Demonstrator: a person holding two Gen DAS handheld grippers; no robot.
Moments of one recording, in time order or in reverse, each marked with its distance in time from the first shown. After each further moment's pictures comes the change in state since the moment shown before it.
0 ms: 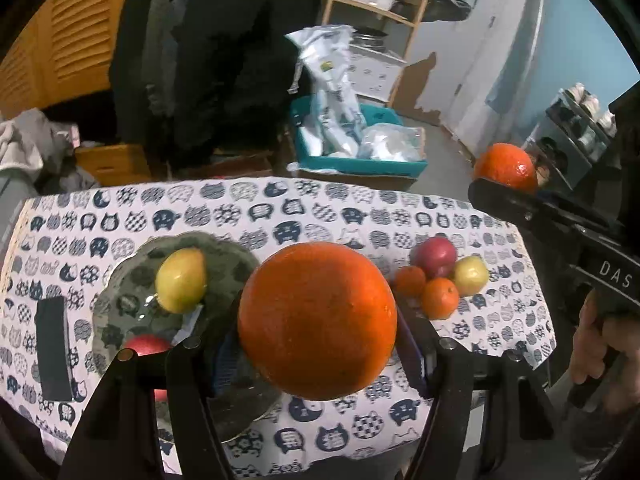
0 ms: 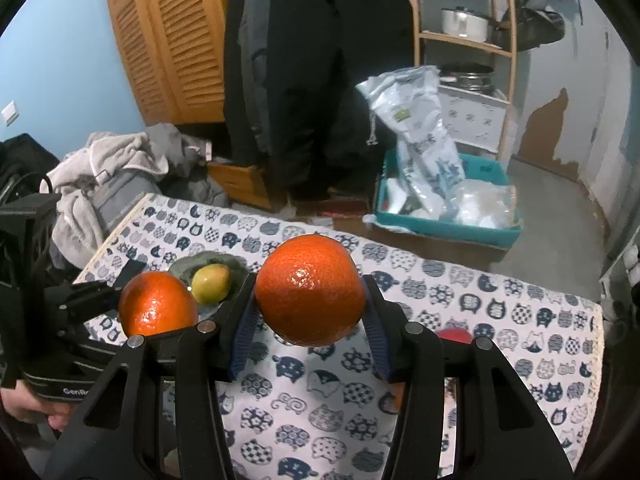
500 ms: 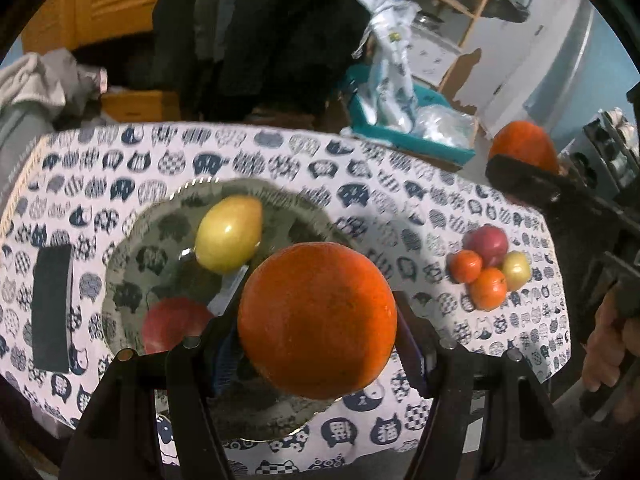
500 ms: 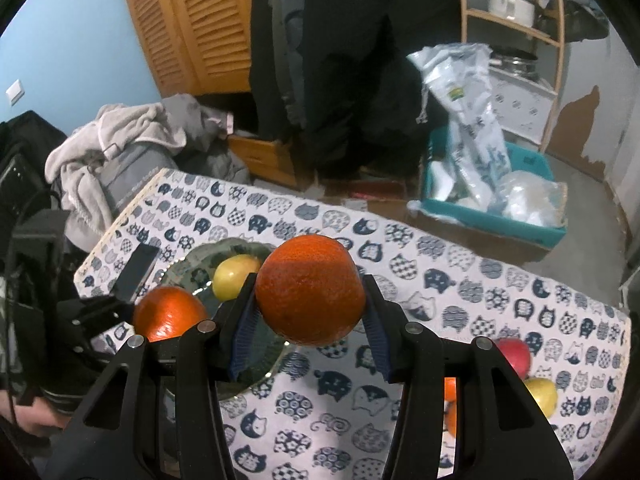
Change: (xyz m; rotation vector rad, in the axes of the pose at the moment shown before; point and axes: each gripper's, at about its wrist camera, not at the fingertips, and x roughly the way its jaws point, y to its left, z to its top) left arm 0.038 0.066 -0.023 -0.131 0.100 0.045; right arm 0.069 0.043 0.005 -0.030 0.097 0.072
